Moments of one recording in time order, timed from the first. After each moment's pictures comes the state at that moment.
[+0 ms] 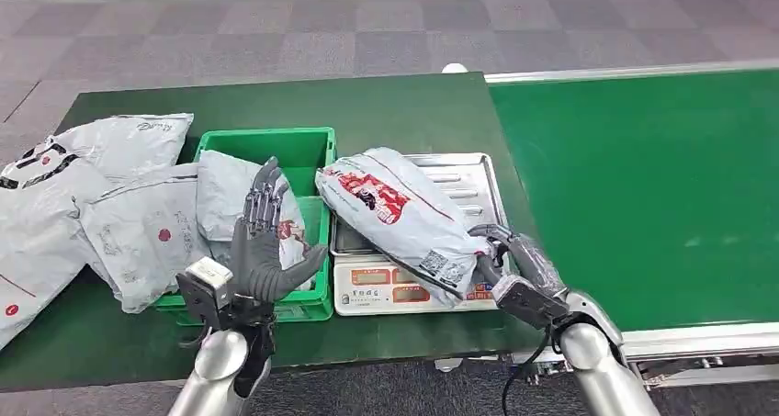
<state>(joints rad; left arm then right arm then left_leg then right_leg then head) -0.21 -0.15 -0.40 -1.38 0.04 0.05 -0.59 -0.12 -0.13 0.16 -1.44 0.54 0.14 -0.45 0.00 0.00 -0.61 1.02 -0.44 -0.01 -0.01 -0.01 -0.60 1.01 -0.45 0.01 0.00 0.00</state>
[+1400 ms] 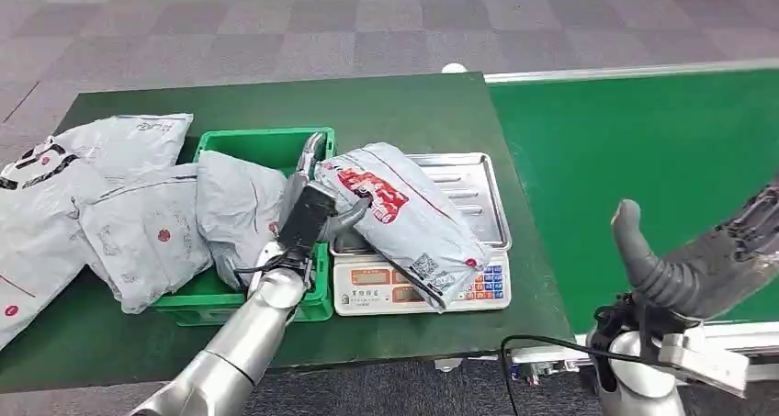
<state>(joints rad) -0.61 -0.26 -0.46 -0.74 -0.32 0.39 -0.37 -0.05 -0.06 0.08 -1.99 0.15 -0.69 -0.70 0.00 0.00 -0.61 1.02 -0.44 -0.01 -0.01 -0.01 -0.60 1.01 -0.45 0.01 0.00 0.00</state>
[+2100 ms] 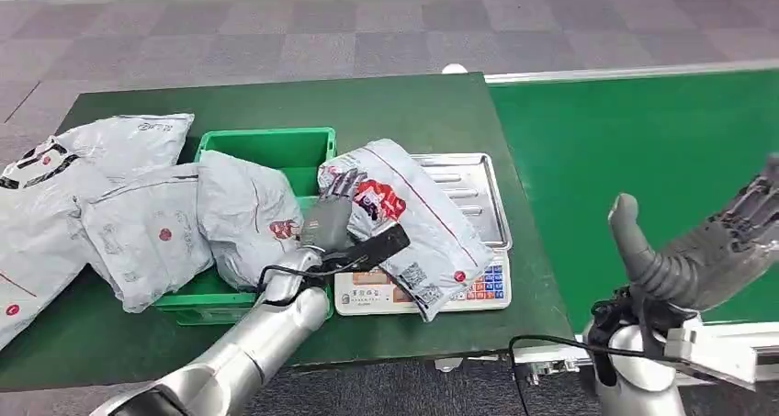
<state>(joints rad) -0.70 -0.27 -0.67 -0.49 -0.79 0.38 0.00 -0.08 -0.06 0.09 -1.96 0.13 -0.62 -0.70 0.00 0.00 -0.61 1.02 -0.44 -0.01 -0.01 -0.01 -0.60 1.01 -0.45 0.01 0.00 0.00</state>
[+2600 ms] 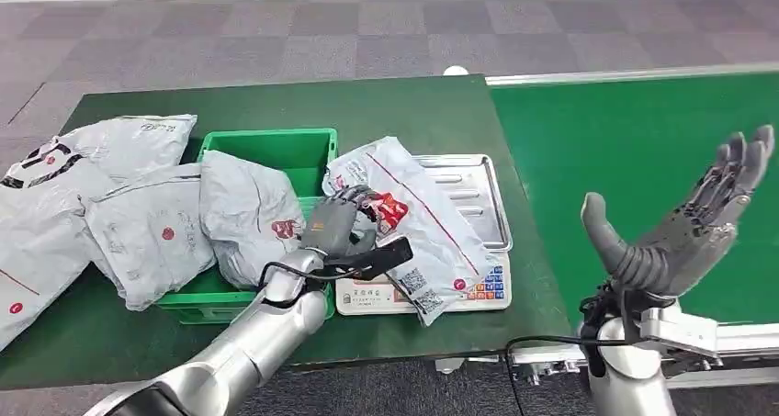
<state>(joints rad) -0.69 -0.25 -0.70 -0.48 -0.82 0.42 -0.05 -0.10 -0.05 0.09 -1.88 0.14 -0.54 -0.70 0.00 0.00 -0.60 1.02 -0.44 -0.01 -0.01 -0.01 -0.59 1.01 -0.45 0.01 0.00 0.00</state>
